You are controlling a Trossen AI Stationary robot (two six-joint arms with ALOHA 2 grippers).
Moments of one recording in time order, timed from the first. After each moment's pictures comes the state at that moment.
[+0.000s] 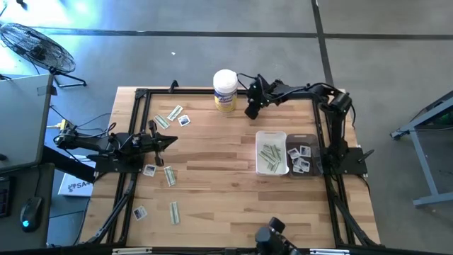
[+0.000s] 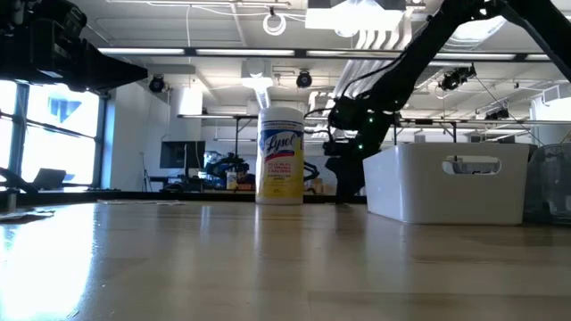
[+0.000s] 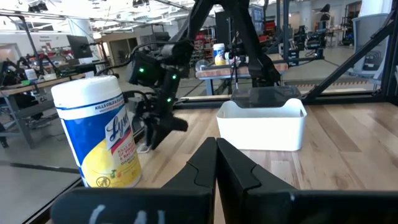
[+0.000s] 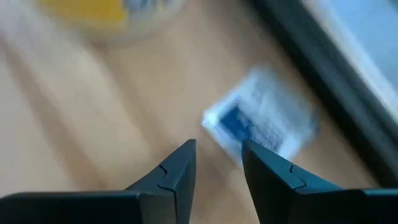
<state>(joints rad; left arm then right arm) -0.21 0.01 0.01 0.07 -0.48 0.15 -0.72 1.99 1.19 -0.22 -0.03 -0.12</state>
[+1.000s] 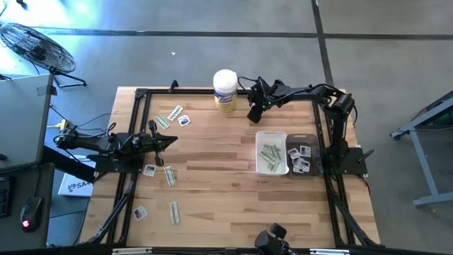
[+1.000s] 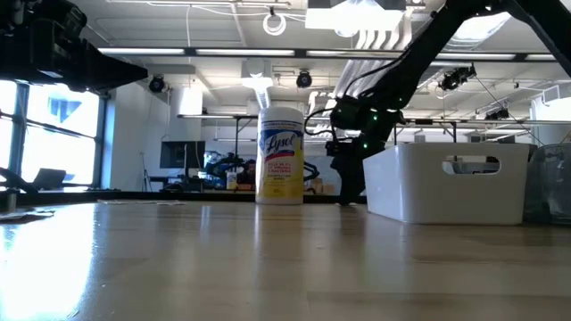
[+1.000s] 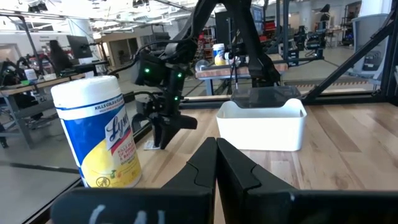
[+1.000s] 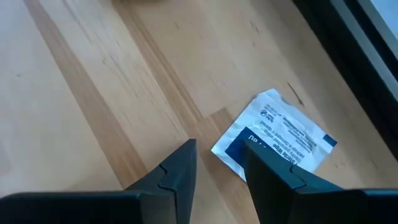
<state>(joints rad) -0.21 0.01 0.01 0.07 -0.48 0.15 -0.69 1.98 1.15 -0.29 -0.04 -0.16</state>
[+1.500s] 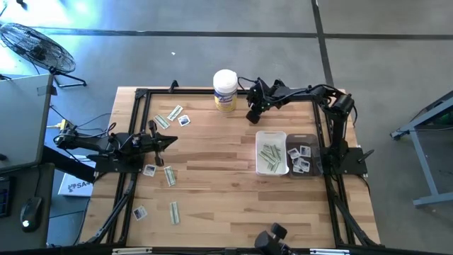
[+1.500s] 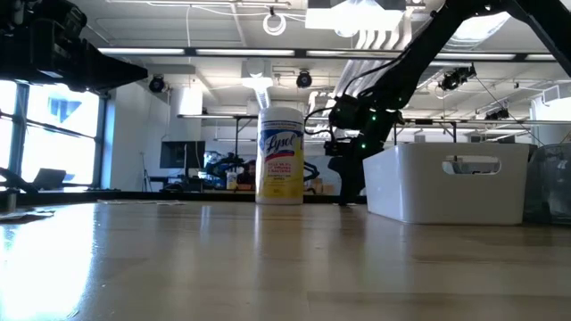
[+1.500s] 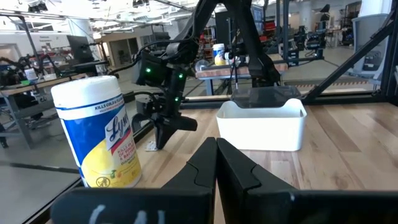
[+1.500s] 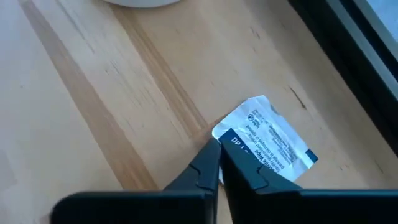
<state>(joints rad) -0.21 0.01 0.01 0.07 -0.48 0.15 -0.69 1.98 1.15 -0.29 0.00 -0.13</state>
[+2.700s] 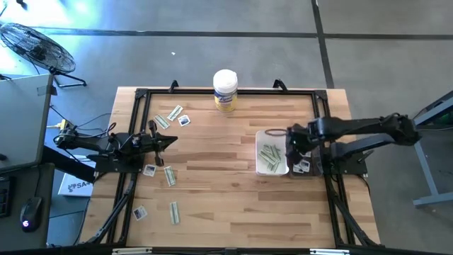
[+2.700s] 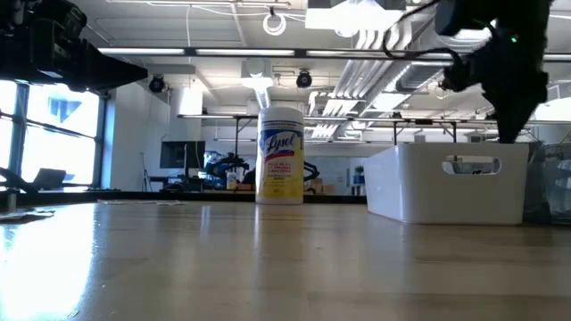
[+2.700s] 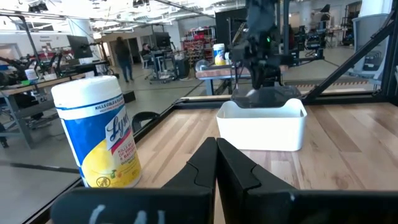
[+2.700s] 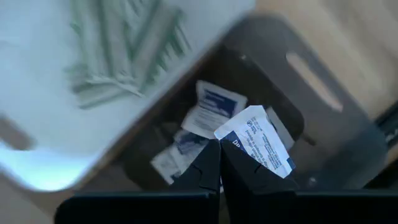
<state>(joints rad) -0.21 0.01 0.01 0.07 -0.48 0.15 -0.06 1.09 0.81 -1.17 0.11 0.75</state>
